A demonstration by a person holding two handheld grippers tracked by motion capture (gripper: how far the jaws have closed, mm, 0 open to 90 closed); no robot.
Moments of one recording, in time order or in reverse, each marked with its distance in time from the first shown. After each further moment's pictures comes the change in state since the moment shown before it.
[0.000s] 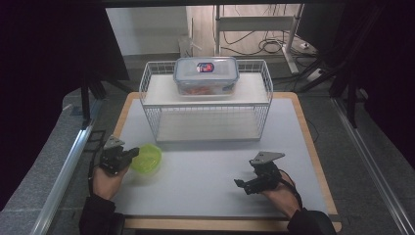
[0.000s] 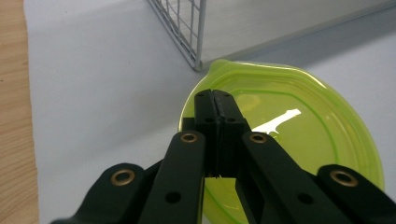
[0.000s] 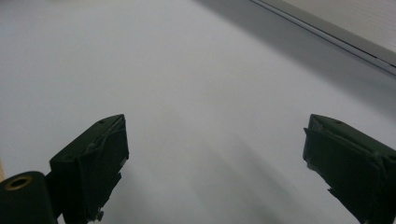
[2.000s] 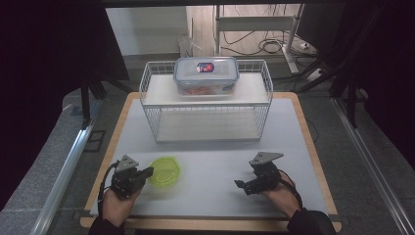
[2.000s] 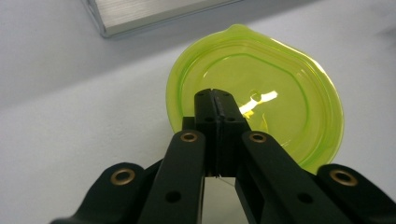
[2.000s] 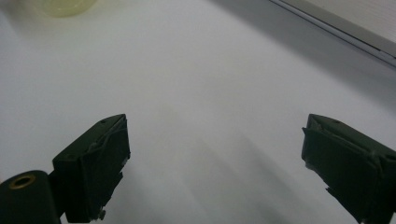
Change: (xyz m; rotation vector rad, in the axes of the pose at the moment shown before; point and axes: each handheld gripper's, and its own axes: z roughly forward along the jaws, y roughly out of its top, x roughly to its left) left arm -0.078 -0.023 -0.022 0.025 -0.081 0.032; right arm 0.000 -0.001 0.002 0.030 -0.006 -0.011
